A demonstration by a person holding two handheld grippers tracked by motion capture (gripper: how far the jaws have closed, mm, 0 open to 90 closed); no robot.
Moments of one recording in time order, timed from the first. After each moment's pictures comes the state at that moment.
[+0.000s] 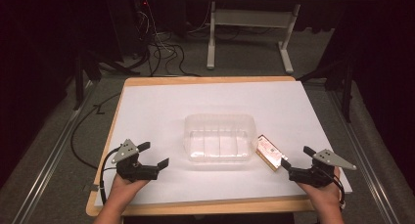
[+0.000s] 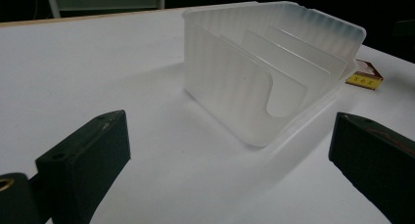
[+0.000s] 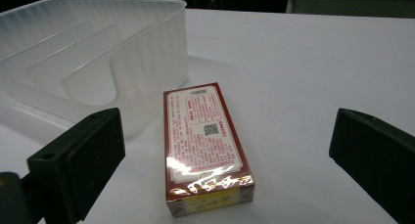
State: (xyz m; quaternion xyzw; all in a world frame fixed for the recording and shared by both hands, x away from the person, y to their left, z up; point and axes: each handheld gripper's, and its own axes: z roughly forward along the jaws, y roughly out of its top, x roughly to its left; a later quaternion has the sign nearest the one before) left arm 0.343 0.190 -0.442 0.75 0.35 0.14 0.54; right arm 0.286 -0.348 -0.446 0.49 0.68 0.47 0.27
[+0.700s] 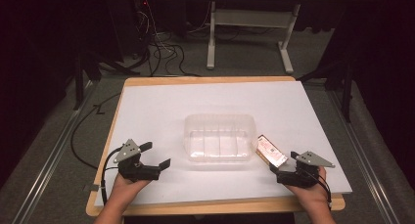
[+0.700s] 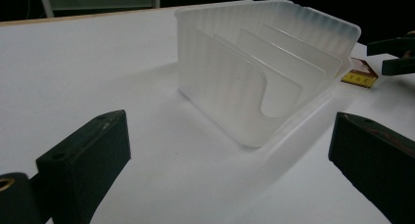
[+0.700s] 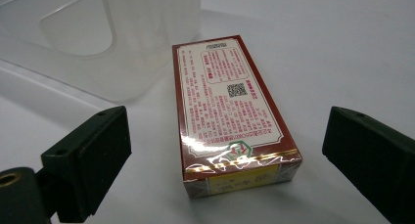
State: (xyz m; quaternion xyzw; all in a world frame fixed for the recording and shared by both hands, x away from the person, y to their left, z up) left arm 0.344 0.186 -0.443 0.75 0.35 0.13 0.54; right arm 0.297 -0.325 -0.473 0.50 0.72 0.42 0.25
